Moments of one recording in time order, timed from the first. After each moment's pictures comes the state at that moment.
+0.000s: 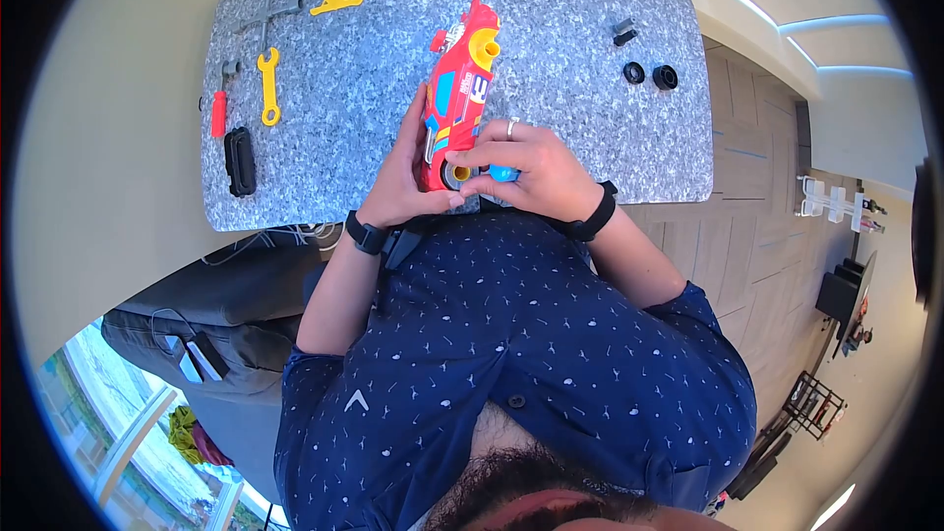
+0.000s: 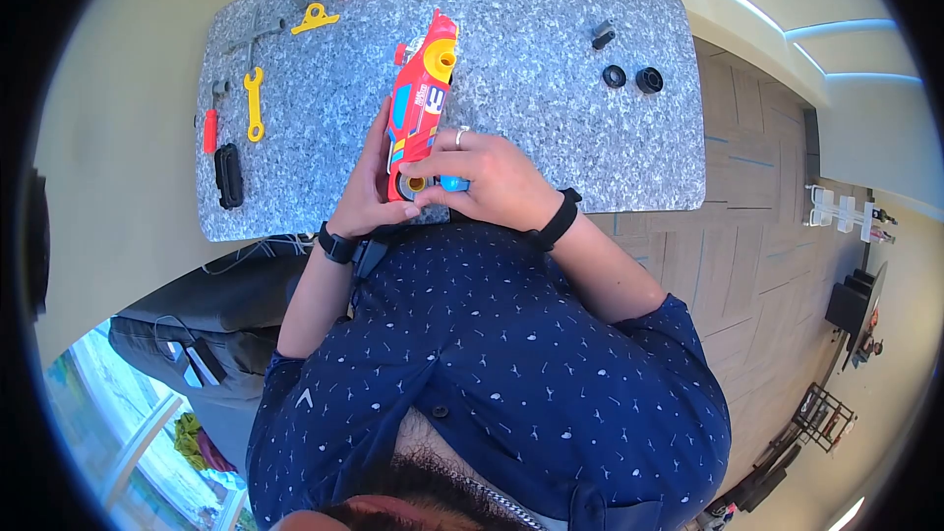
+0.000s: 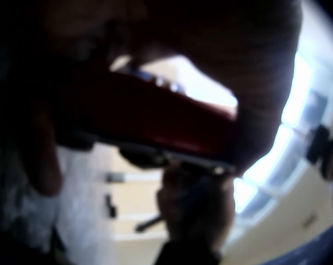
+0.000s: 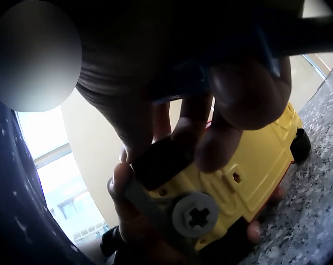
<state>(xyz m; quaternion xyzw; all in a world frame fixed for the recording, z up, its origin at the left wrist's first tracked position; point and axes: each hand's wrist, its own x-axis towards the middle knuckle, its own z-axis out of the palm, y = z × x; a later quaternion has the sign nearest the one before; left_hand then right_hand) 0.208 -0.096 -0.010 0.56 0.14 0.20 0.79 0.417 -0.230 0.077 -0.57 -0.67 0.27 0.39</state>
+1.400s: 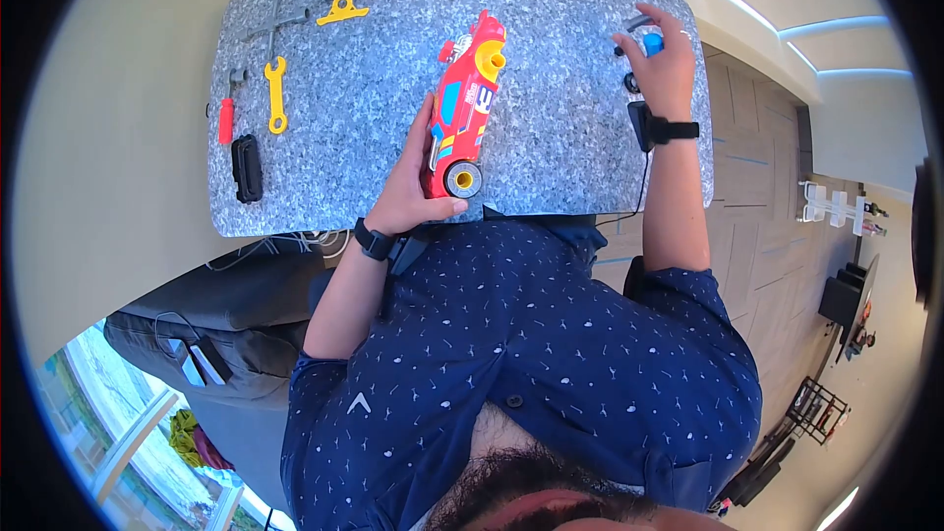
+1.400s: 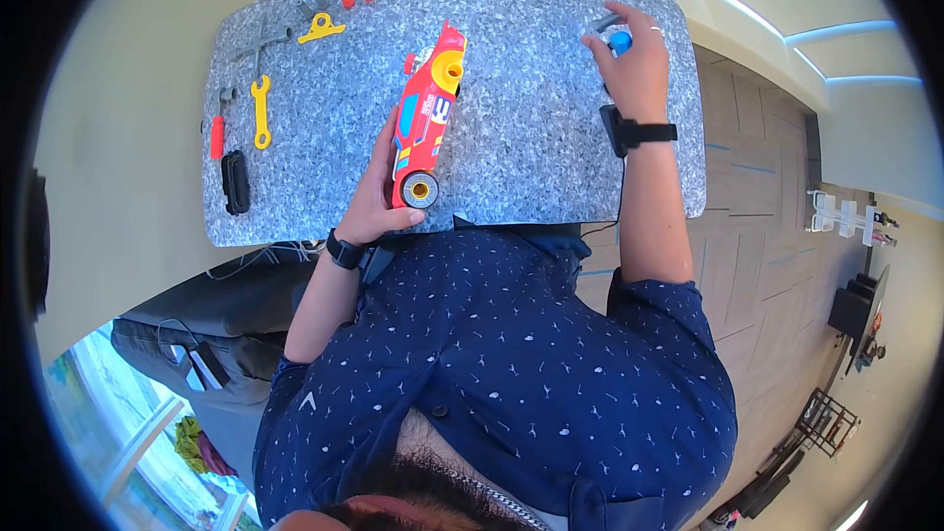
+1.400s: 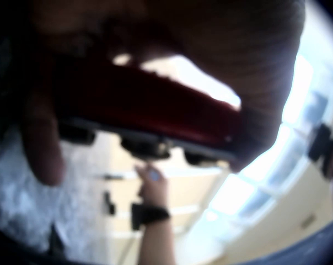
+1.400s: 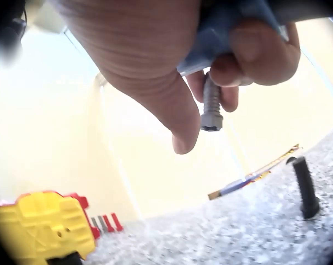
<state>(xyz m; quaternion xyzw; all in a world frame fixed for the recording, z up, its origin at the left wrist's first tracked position) 0.207 -0.095 -0.010 0.59 0.16 0.19 0.77 0.599 -0.210 0.076 -0.80 -0.48 -0.13 0.33</state>
